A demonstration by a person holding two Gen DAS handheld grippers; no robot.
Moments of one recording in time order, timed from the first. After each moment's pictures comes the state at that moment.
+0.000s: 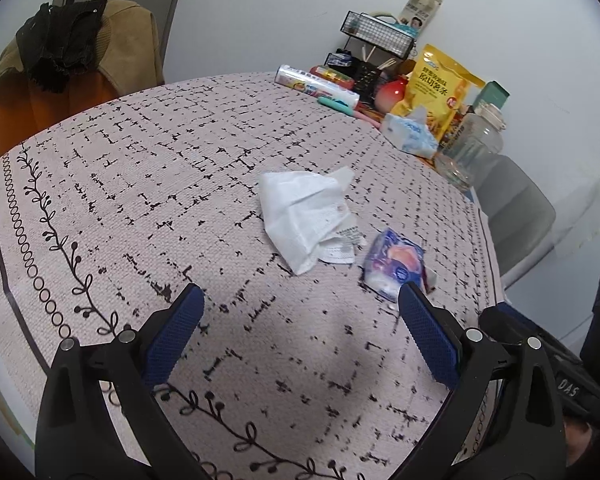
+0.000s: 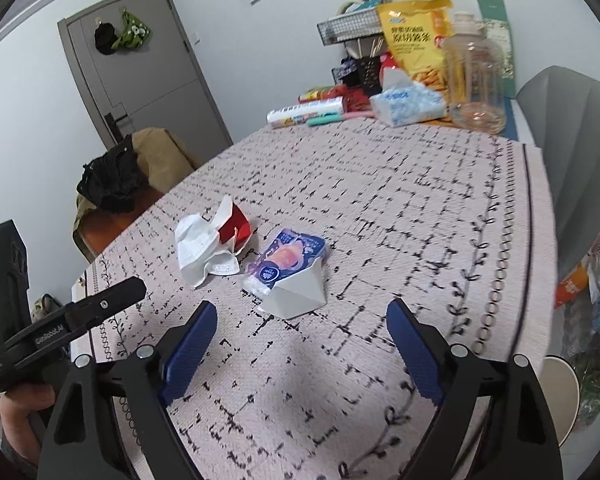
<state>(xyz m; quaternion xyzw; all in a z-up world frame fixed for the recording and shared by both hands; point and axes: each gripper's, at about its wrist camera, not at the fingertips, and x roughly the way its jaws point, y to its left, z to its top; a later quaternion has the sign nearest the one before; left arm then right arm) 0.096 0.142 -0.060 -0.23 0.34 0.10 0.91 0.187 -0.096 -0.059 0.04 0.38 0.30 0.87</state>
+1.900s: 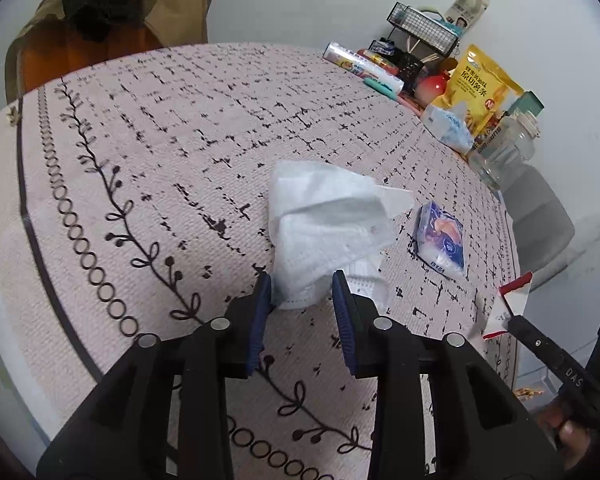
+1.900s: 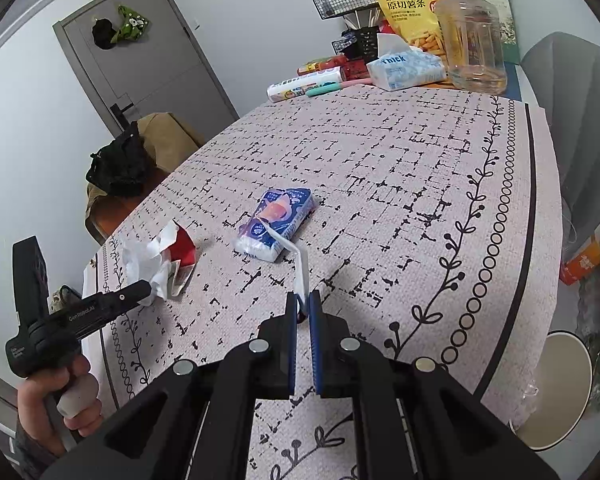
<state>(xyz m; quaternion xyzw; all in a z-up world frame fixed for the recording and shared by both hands) 0.063 0.155 -0.088 -0.27 0.37 0.14 0.88 0.178 -0.128 -0.076 0.06 0.42 0.32 0.85</state>
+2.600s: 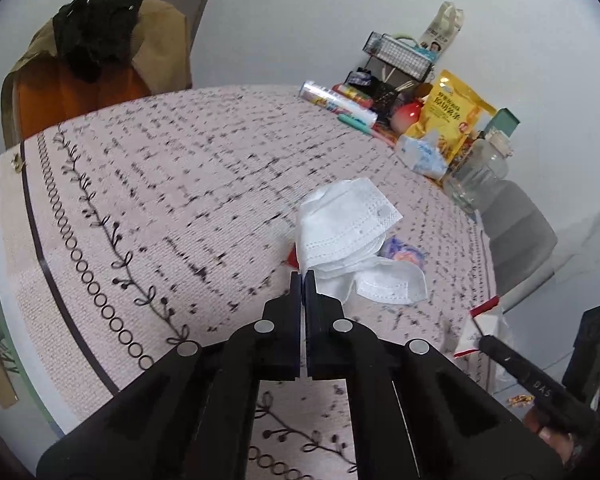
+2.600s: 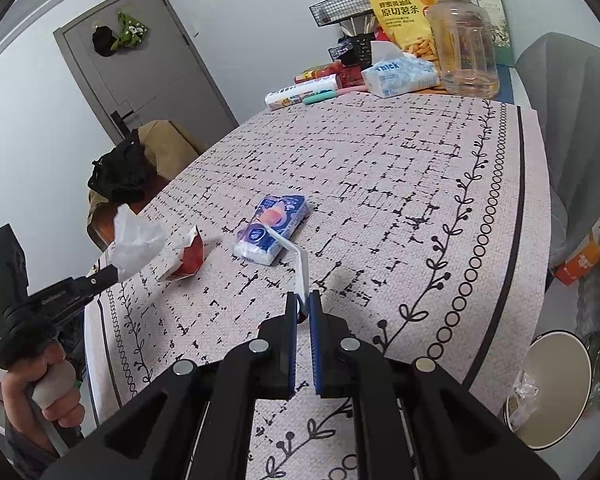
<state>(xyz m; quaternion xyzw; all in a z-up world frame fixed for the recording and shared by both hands) 0.058 0.145 -0.043 -0.26 0.31 0.13 0.91 0.176 -0.142 -0.070 0.07 0.41 0.32 0.85</state>
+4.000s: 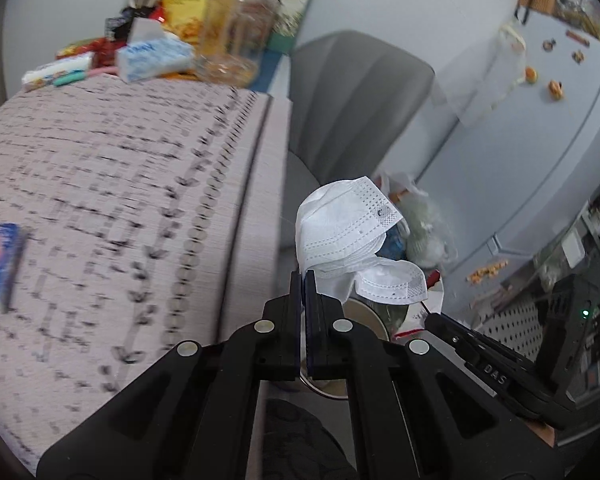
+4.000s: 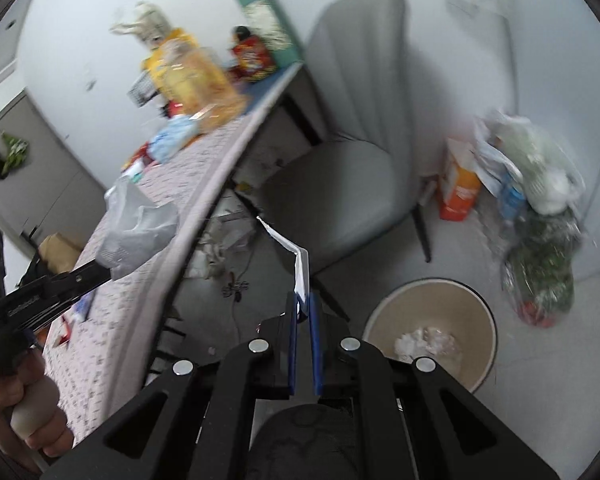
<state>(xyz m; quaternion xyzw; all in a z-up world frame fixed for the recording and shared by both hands) 0.223 -0.178 -0.061 -0.10 0.42 -0.13 0.89 0.199 -0.430 -0.137 0.21 0.42 0.09 0.88</state>
